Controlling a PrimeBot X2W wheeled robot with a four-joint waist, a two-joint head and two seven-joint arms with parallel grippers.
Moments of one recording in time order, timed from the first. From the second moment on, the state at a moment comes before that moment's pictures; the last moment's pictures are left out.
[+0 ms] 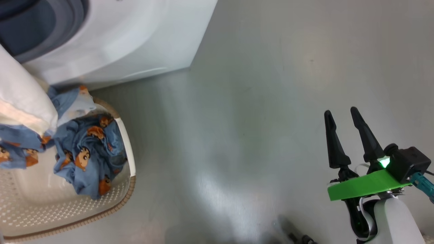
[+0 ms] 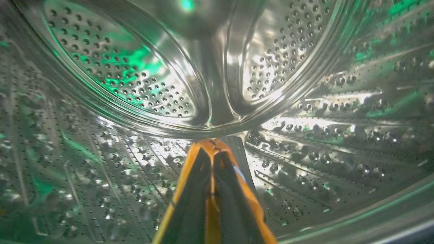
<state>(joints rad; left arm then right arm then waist) -1.18 0.32 0.10 0.77 -0.16 -0.12 -0.15 -0.22 -0.05 -0.02 0.10 0.26 0.13 -0.25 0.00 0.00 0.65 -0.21</state>
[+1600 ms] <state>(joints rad) -1.44 0.37 -0.08 0.85 -0.13 -0.10 -0.26 -0.28 -0.05 0.07 0.11 0.29 0.13 -0.25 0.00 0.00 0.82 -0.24</state>
